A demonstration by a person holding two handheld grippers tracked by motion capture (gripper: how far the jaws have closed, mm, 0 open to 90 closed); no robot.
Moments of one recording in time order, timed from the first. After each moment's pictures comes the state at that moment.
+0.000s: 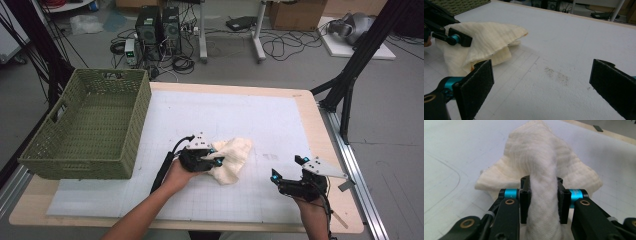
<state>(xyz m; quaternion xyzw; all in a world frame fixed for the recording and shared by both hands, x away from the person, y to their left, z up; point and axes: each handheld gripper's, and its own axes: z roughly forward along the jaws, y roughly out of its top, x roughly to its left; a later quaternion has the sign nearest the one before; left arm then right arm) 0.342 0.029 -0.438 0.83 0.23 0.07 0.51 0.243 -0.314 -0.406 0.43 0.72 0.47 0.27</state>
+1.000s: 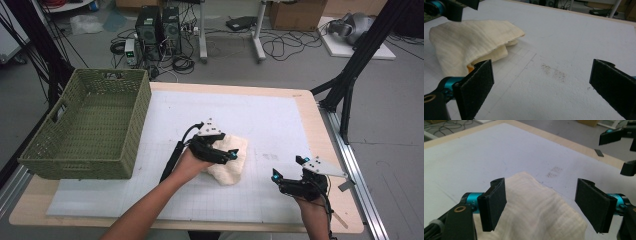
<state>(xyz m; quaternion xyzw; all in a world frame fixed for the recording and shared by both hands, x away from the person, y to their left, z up) 0.351 -0.012 -0.395 0.82 0.25 0.09 0.51 0.246 -0.318 -0.408 0.44 0.72 0.46 0.27</state>
